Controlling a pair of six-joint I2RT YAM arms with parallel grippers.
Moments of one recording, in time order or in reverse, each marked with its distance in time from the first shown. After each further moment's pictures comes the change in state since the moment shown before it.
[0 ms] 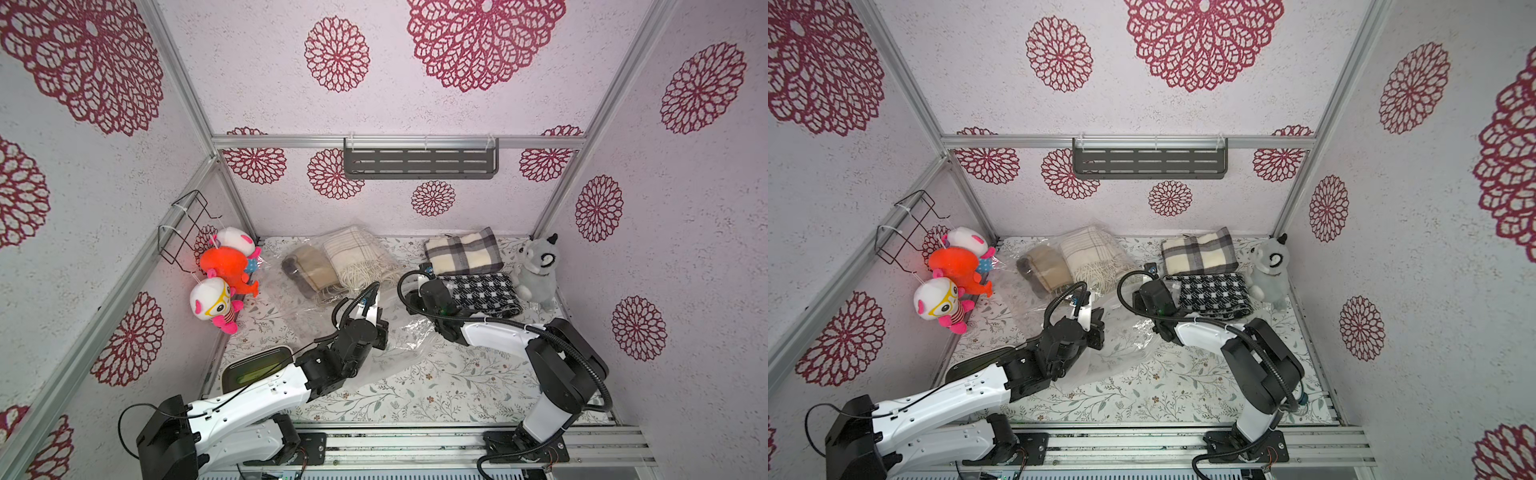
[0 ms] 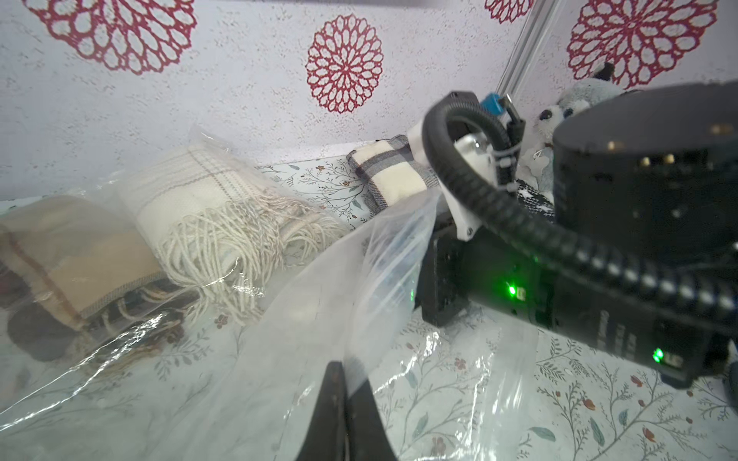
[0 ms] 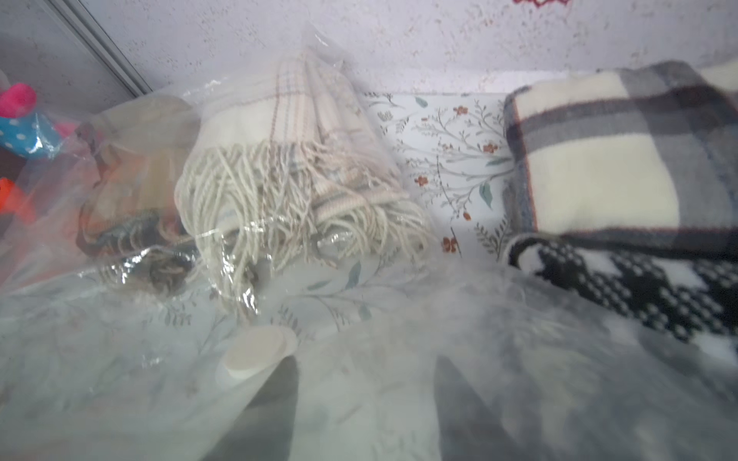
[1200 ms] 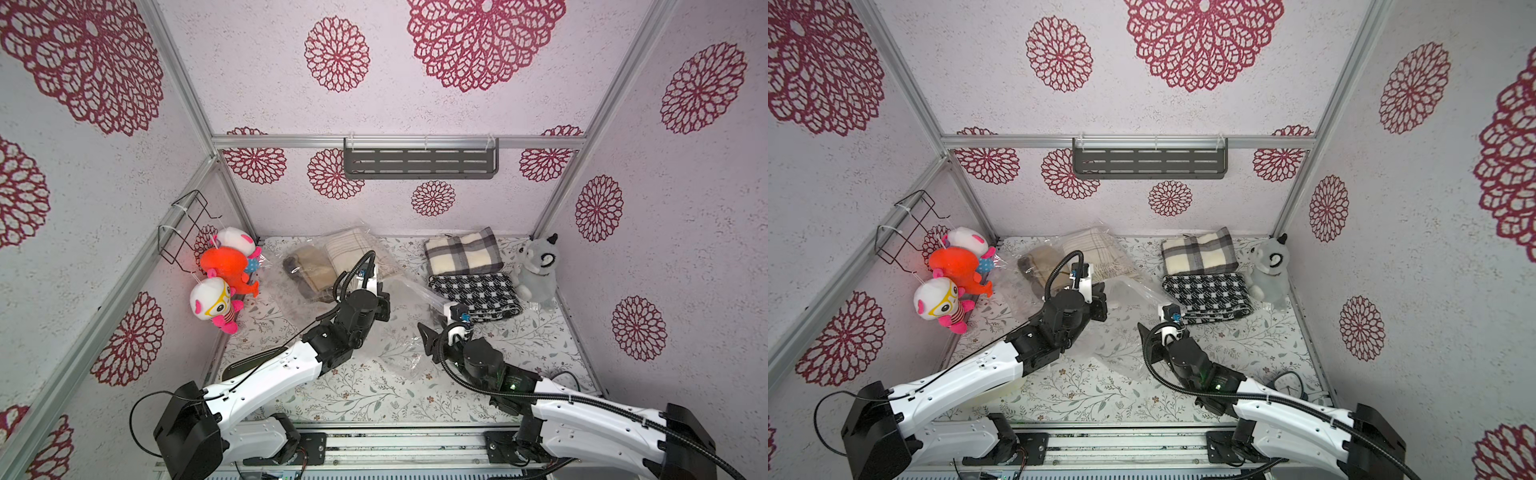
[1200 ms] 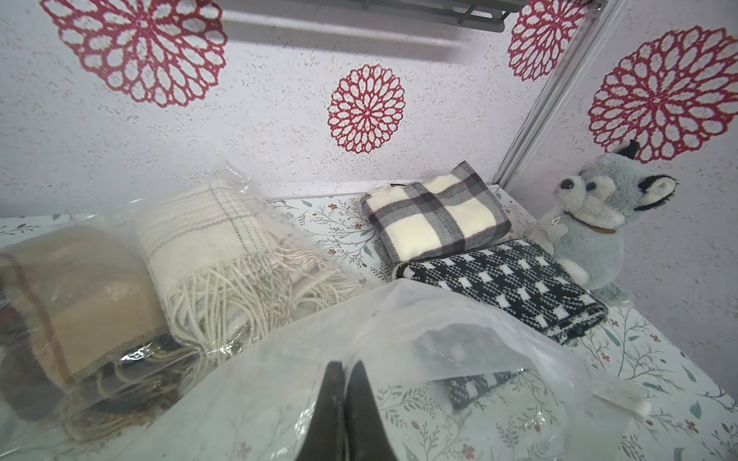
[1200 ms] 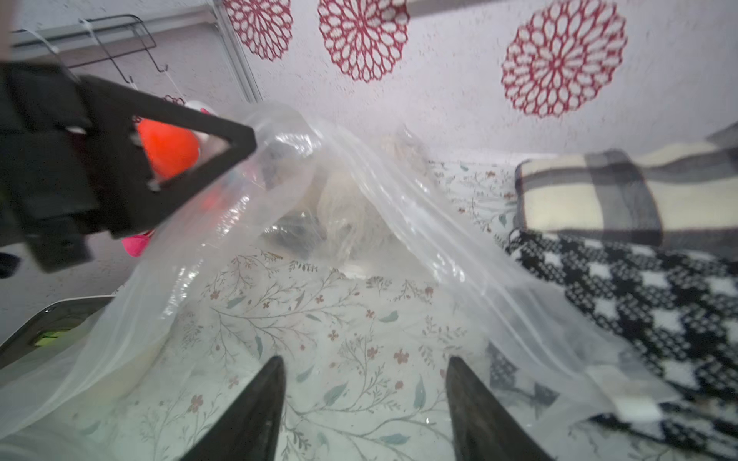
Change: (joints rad) left arm 0.158 0.143 0.183 0.018 0.101 0.011; right arm 0.352 -0.797 -0.518 -0.008 0.197 0.010
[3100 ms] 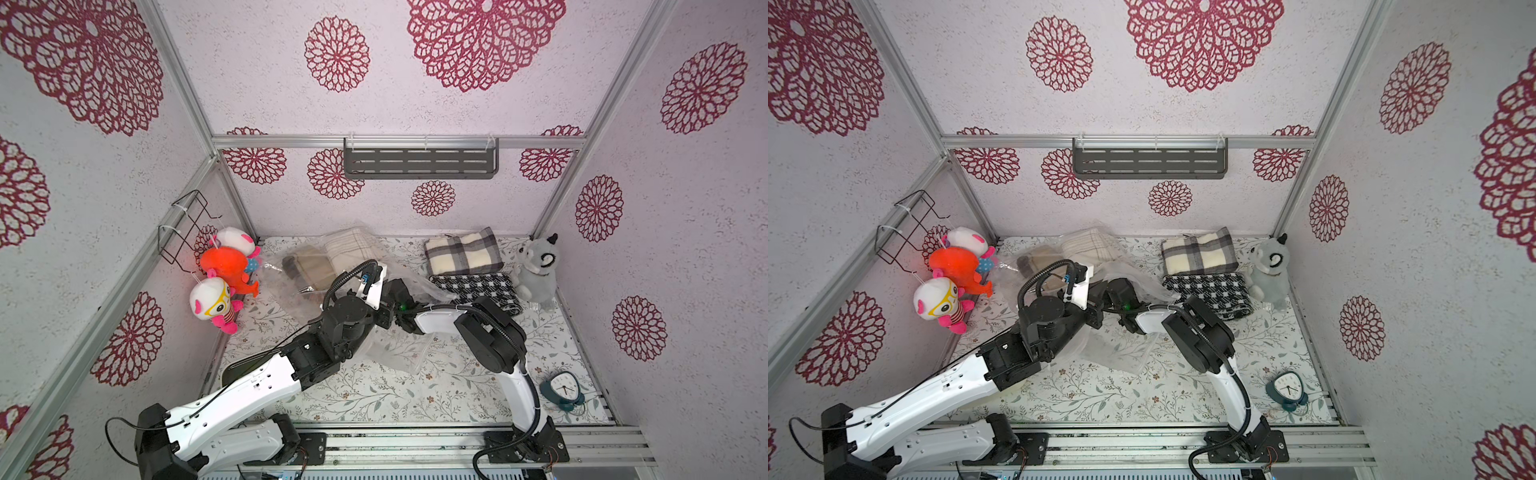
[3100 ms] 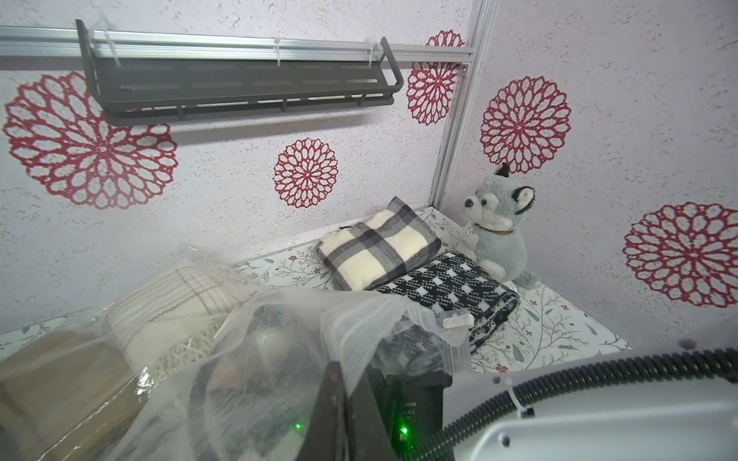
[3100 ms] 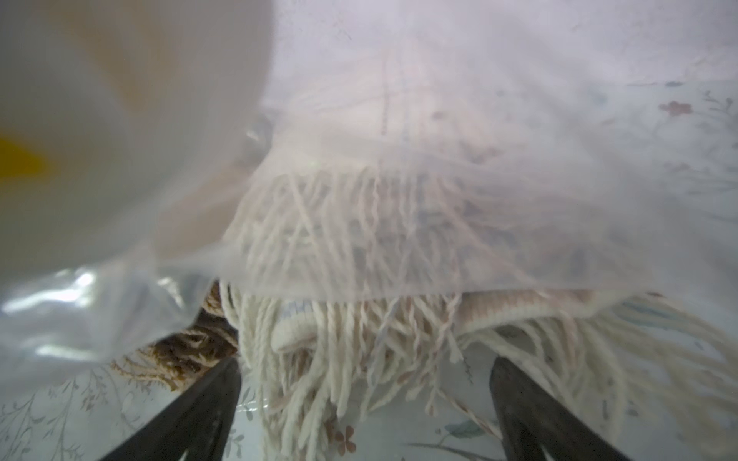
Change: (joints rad) left arm -0.134 -0.156 0.066 -0.061 0.016 0.191; right arm -0.248 1.303 0.870 0.253 -0.258 0.042
